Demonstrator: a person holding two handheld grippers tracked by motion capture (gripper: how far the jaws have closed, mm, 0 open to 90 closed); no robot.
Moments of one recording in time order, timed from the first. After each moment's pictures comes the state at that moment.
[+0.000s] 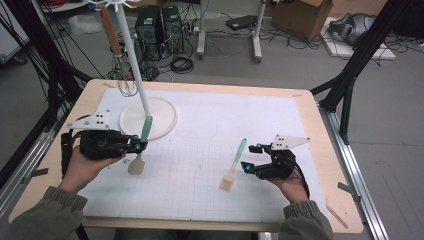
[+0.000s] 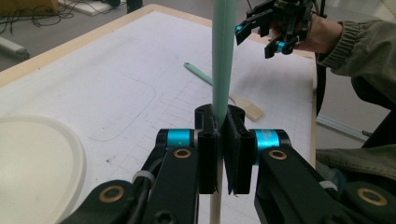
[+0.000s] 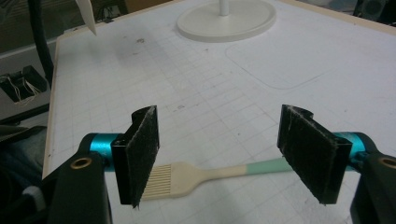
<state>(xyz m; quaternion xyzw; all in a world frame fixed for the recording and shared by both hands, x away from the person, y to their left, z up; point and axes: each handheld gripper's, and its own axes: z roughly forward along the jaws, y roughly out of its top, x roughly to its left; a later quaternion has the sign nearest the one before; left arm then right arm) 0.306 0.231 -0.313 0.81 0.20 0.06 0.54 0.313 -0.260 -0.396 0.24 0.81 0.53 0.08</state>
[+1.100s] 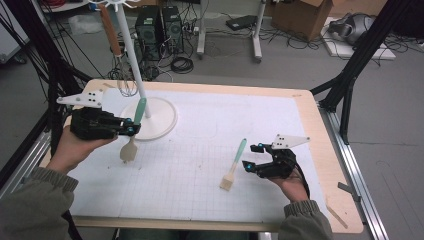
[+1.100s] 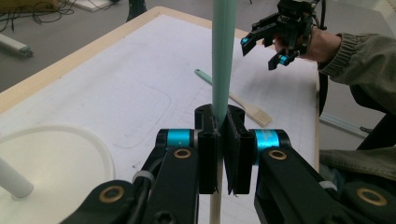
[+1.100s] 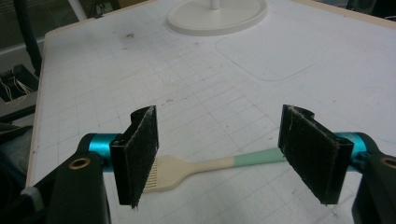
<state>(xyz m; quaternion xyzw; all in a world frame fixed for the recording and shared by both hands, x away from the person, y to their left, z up) 0.335 0.245 -0.277 0.83 0.19 0.05 0.53 0.318 -0.264 -0.403 0.25 0.81 0.52 0.08</state>
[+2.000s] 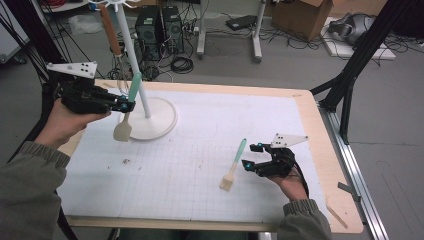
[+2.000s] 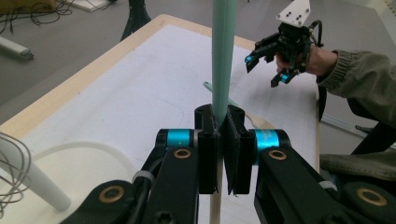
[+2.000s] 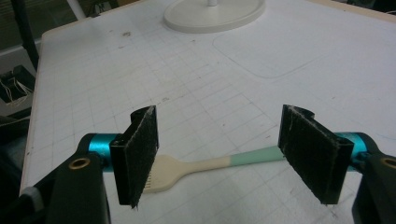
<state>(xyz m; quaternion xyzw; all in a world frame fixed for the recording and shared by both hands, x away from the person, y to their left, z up) 0.372 0.256 -0.232 0.83 0.19 0.04 0.52 0.324 -0.263 -0.406 0.26 0.81 0.52 0.08</state>
